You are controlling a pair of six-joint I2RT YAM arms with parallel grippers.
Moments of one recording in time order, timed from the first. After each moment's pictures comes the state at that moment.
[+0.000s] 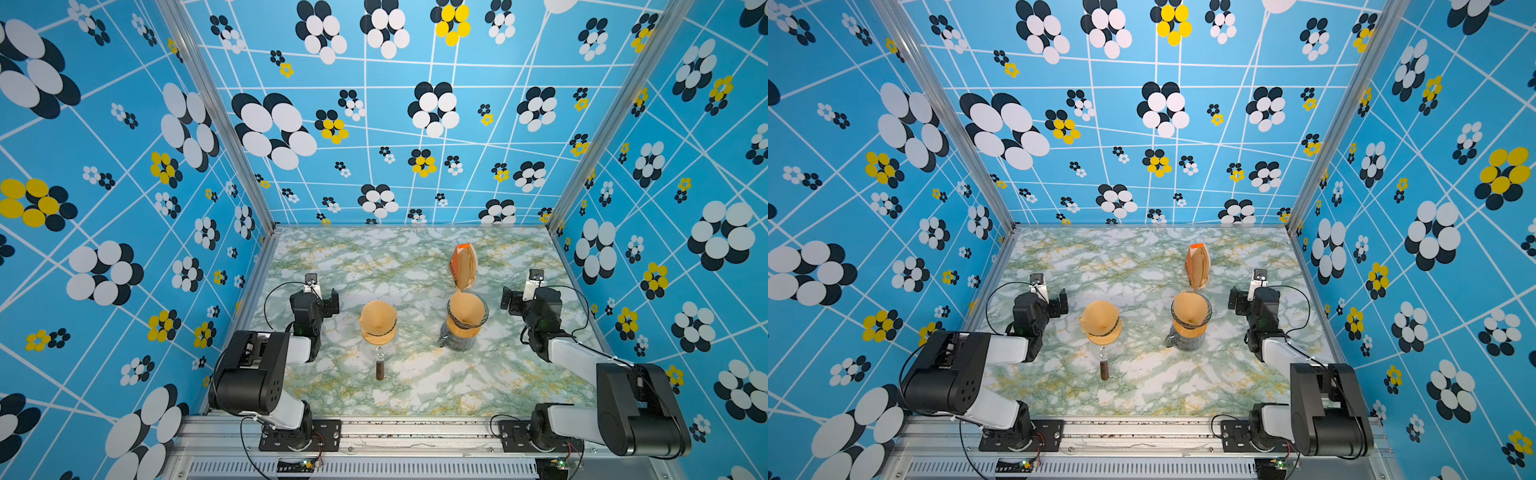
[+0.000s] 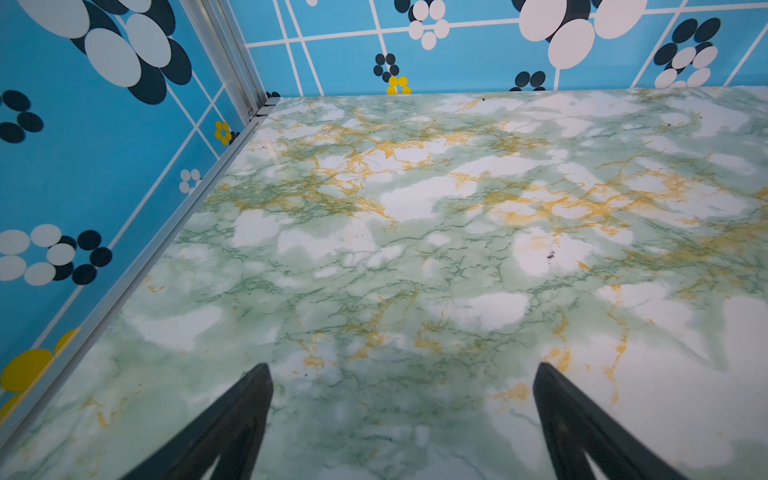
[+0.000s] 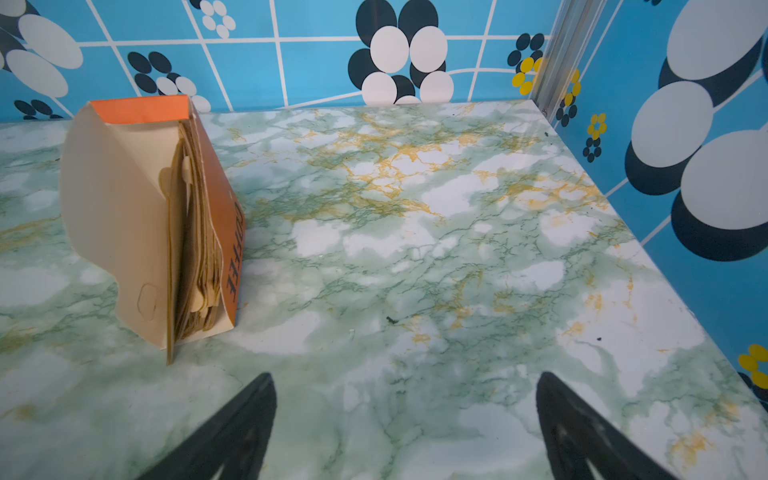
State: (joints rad) left arm -0.05 1.54 0.36 0.81 -0.14 0.00; right arm -0.02 1.34 0.42 0.51 0.11 0.02
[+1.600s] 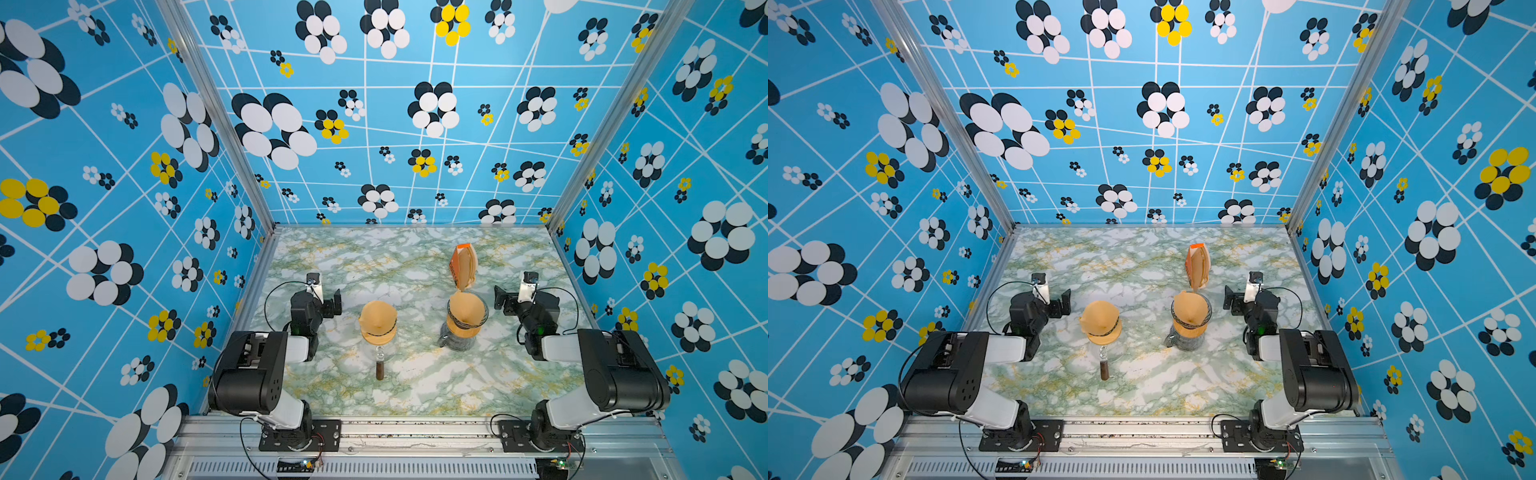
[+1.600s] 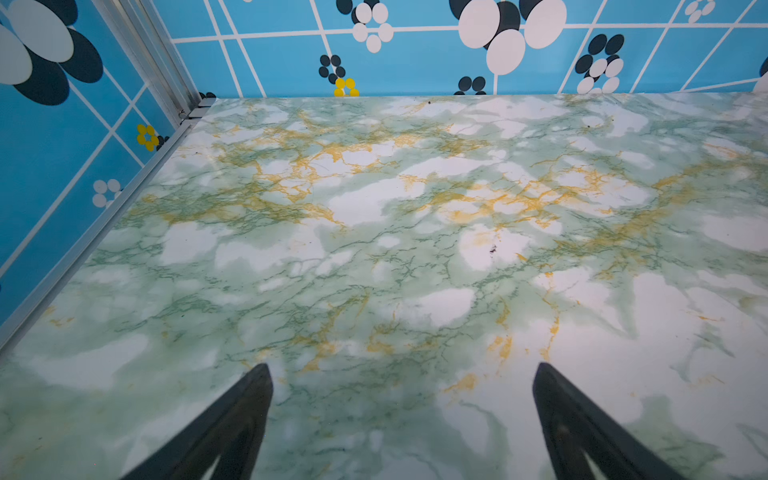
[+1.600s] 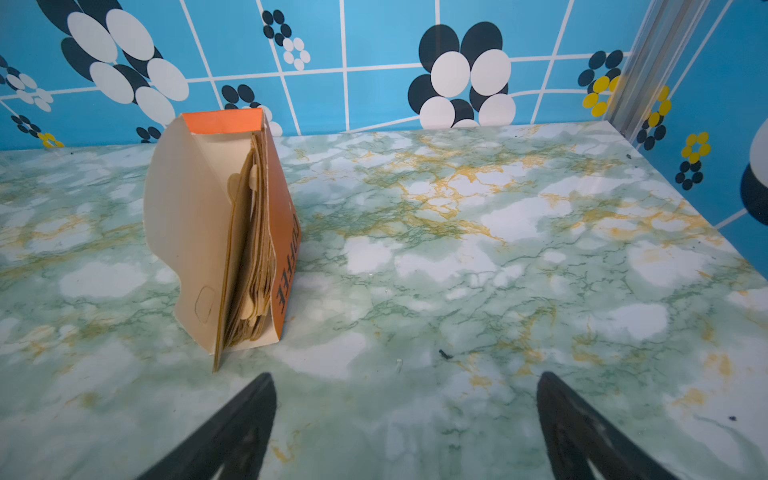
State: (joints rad) left arm -0.02 1.54 0.36 0.81 0.05 0.00; right arm -0.04 1.55 0.36 0.87 -0.08 0.02
